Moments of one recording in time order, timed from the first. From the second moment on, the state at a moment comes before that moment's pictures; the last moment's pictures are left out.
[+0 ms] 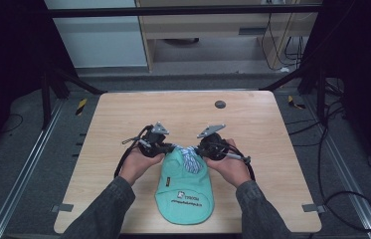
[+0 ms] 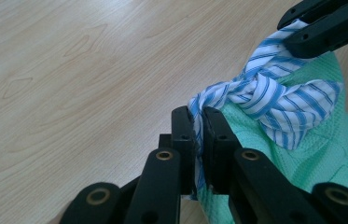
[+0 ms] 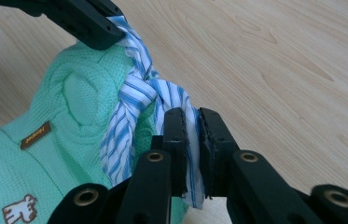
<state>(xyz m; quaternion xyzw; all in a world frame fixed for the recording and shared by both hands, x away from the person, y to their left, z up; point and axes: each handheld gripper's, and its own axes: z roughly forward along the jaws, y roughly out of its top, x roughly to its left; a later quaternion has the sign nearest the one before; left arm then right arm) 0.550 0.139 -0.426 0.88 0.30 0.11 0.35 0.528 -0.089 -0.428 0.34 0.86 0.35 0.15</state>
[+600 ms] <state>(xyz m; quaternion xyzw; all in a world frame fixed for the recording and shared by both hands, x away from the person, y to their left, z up) 0.552 0.137 -0.409 0.88 0.29 0.12 0.35 0.528 -0.095 -0.415 0.33 0.87 0.34 0.16</state>
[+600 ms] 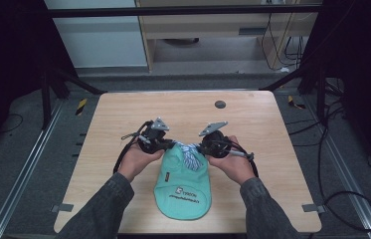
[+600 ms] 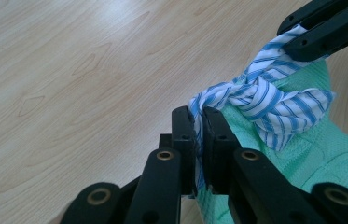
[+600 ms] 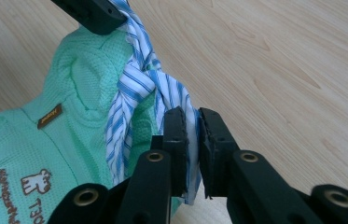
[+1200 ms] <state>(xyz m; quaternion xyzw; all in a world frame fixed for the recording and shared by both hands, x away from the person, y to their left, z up) 0.558 0.142 -0.391 0.88 0.28 0.13 0.36 0.537 -0.090 -0.393 0.31 0.87 0.34 0.18</state>
